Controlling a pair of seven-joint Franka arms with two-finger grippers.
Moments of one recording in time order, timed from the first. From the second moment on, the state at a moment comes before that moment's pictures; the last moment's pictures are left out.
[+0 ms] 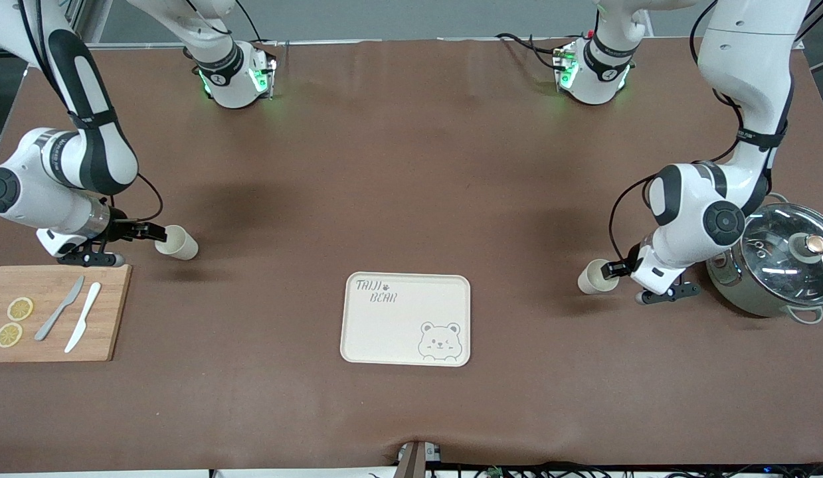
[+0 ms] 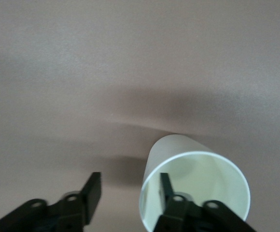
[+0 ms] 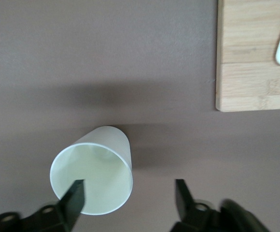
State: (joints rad) left arm -0.03 0.45 -0.04 -2.02 -0.06 2.46 -0.20; right arm -0.19 0.24 -0.02 -2.19 0.01 2.29 -0.17
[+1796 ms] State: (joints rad) left arm -0.33 0.69 -0.15 -1.51 -0.06 2.45 -0.76; right arm -0.12 0.28 0.00 -1.95 0.02 1.96 -0.04
